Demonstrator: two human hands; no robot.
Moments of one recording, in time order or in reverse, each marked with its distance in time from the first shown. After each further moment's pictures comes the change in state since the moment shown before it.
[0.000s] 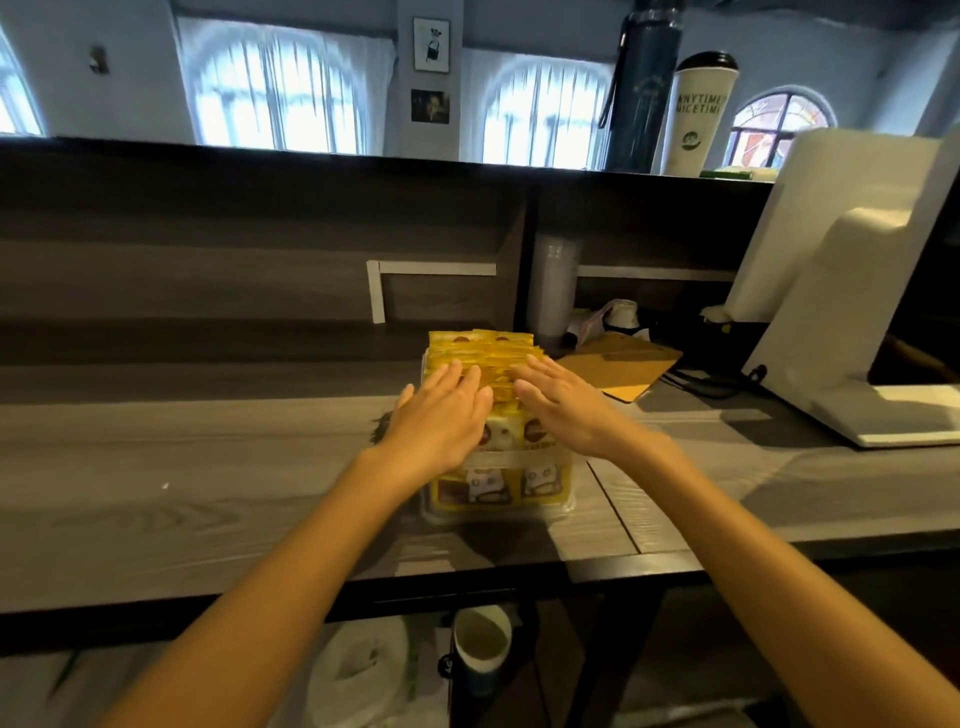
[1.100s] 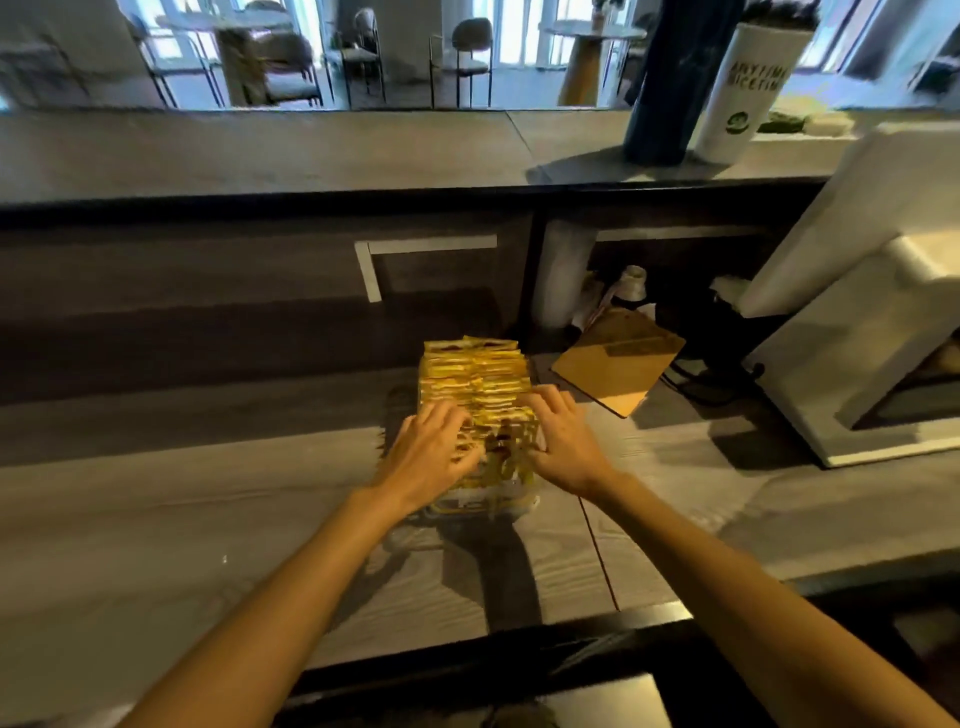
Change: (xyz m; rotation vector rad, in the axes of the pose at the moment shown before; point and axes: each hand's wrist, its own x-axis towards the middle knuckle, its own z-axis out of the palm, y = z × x) left_hand 0.070 -0.033 -0.056 -0.096 -0.165 0.085; right_hand 0.059 0.001 -0.039 0.135 -0.087 0.065
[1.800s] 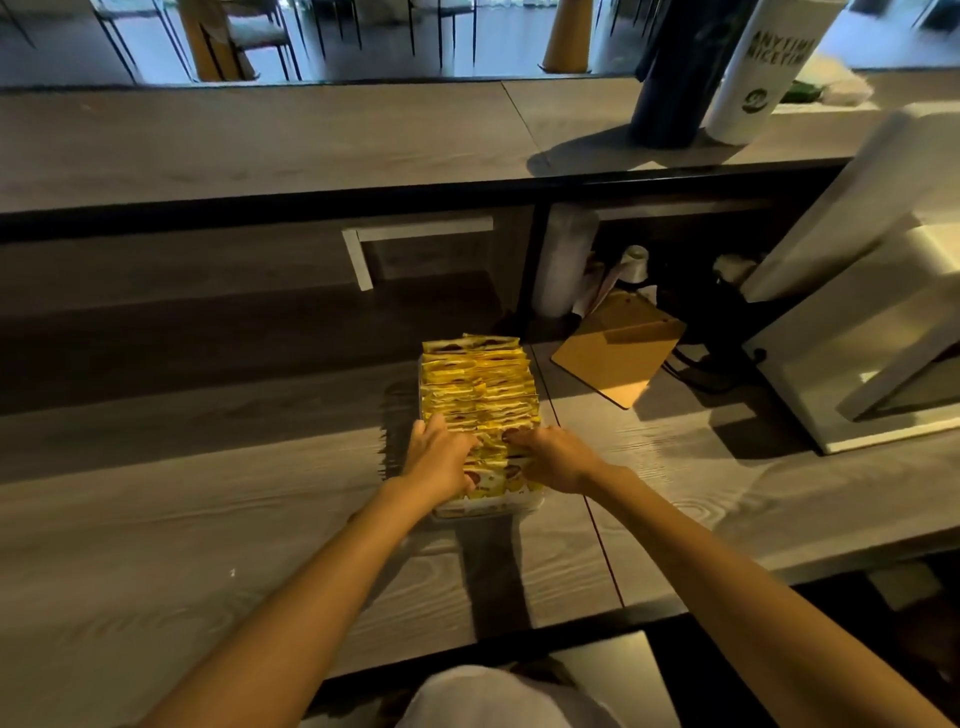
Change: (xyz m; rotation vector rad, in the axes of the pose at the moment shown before) left_hand 0.026 -0.006 0.003 0.132 -0.316 -0.117; right_hand 0.022 -0.001 0.004 -0.132 -0.403 0.048
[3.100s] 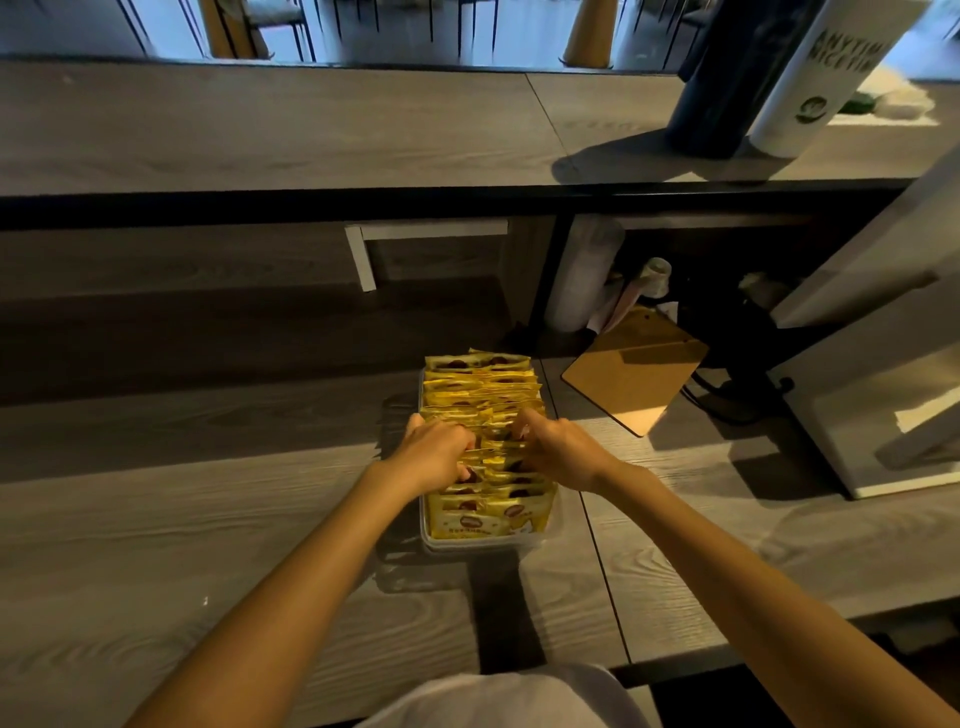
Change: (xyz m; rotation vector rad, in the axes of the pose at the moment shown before) left_hand 0.029 -0.007 -0.036 -0.046 -0.129 0.050; right_hand 0.032 0.016 -0.026 0.137 0.036 -0.107
